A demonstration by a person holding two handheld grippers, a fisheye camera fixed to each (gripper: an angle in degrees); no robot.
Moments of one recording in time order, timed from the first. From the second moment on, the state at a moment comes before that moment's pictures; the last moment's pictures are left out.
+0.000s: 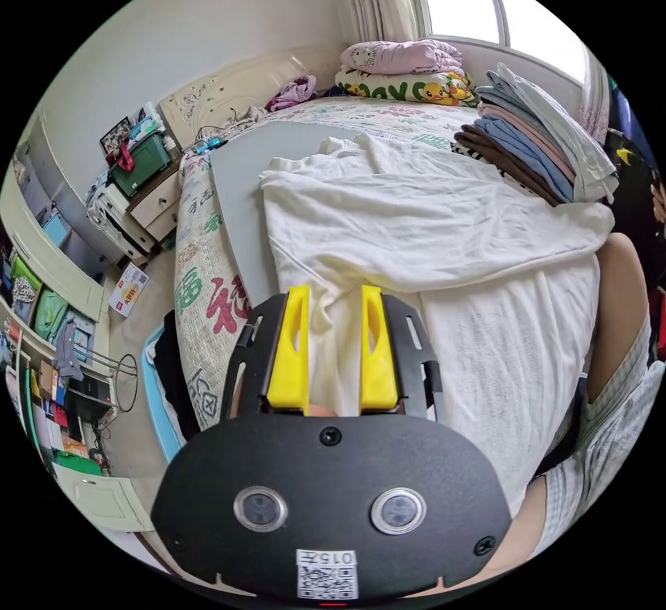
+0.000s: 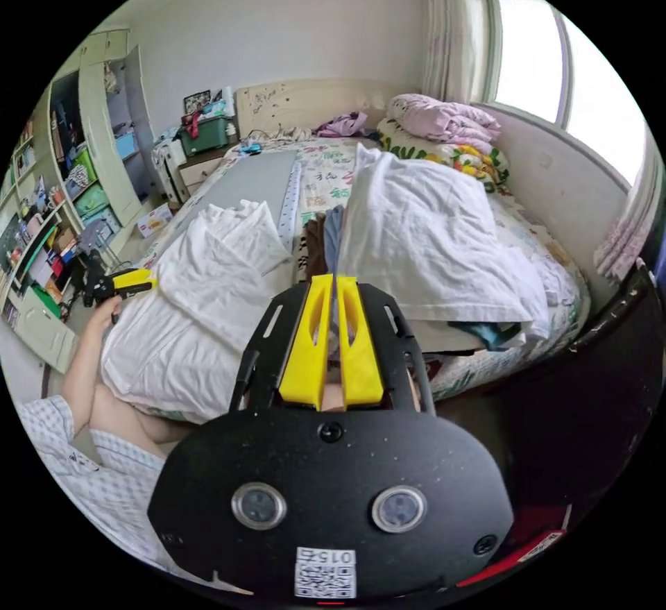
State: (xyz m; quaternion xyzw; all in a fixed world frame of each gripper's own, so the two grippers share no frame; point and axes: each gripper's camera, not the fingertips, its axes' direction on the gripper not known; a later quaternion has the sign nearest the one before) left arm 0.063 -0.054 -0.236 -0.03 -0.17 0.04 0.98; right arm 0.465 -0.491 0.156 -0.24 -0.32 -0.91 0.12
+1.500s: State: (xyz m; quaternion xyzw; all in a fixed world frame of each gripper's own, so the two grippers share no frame) left arm -0.157 -0.015 -0.316 0.02 -0.10 -0.25 0.96; right arm 0.876 0.101 0.172 -0.34 -0.17 -0.88 -0.28
